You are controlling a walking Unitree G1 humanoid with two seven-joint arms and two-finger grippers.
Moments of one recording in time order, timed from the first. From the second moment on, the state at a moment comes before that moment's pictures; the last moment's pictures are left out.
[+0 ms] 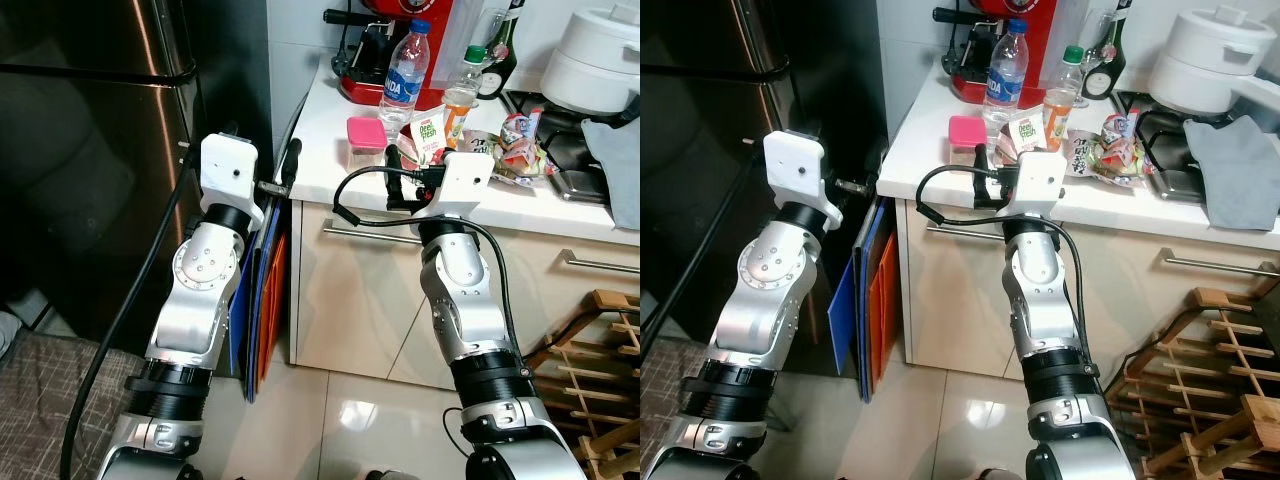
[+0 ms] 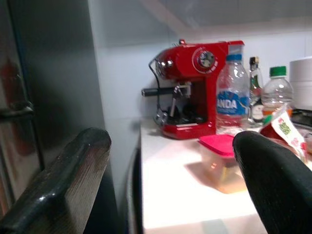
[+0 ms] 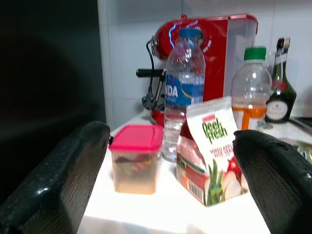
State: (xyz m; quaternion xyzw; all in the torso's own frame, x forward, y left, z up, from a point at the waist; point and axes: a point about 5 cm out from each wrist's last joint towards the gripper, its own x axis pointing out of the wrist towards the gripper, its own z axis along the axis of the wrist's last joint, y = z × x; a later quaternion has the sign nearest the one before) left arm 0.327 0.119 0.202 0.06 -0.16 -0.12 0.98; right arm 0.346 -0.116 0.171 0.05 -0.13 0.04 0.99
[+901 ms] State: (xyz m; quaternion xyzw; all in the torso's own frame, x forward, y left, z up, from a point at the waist) left arm 0.325 0.118 0.209 0.07 -0.17 -0.13 0.97; right arm 0.347 -0.126 0.155 0.05 -0.09 0.00 0.99
